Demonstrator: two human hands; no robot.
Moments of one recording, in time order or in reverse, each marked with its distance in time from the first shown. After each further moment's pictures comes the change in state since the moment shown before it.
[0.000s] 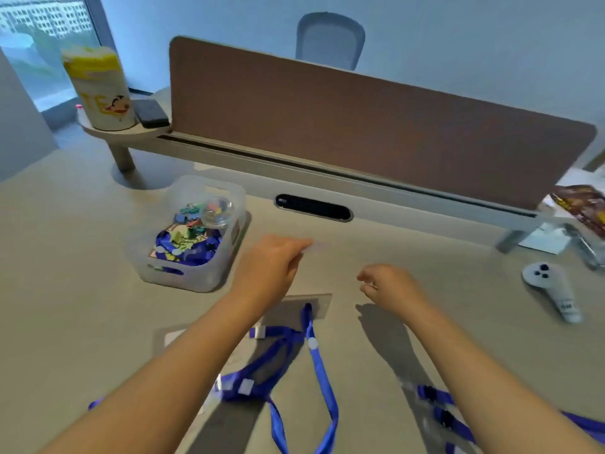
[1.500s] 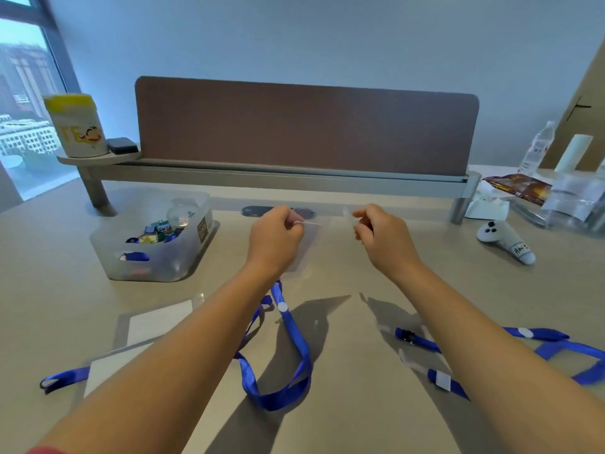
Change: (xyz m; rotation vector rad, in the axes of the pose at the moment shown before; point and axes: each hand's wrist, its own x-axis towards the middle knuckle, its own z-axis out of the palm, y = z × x) left_hand -0.042 0.083 0.049 -0.351 0.122 -0.275; right_hand -0.078 0.032 0.035 0.422 0.779 -0.131
